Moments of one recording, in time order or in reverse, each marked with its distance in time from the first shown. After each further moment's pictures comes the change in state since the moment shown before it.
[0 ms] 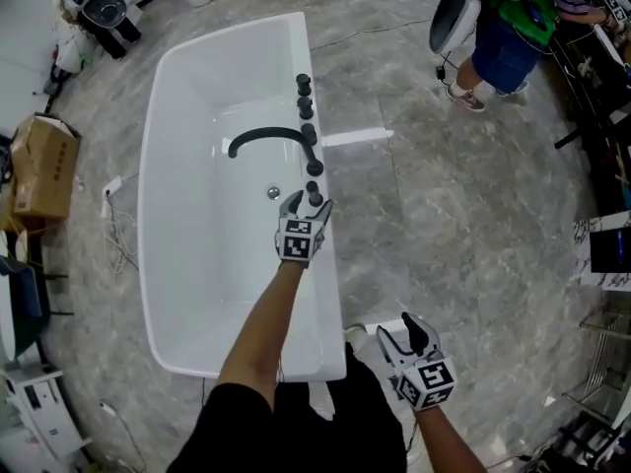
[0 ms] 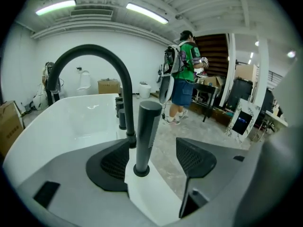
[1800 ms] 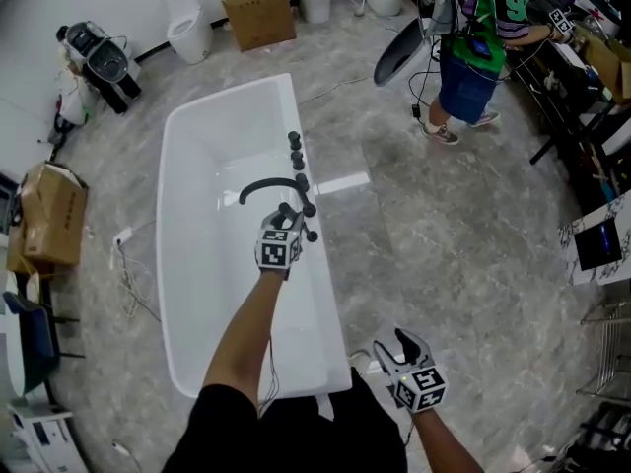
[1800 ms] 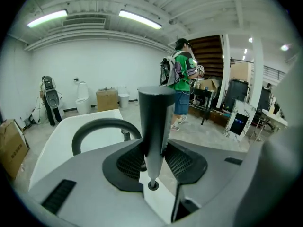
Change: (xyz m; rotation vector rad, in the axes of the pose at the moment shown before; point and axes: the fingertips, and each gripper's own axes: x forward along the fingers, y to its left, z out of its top) left arm -0.087 0.017 0.130 0.080 -0.025 0.001; right arm -0.064 0.033 0.028 0.024 -0.074 -0.018
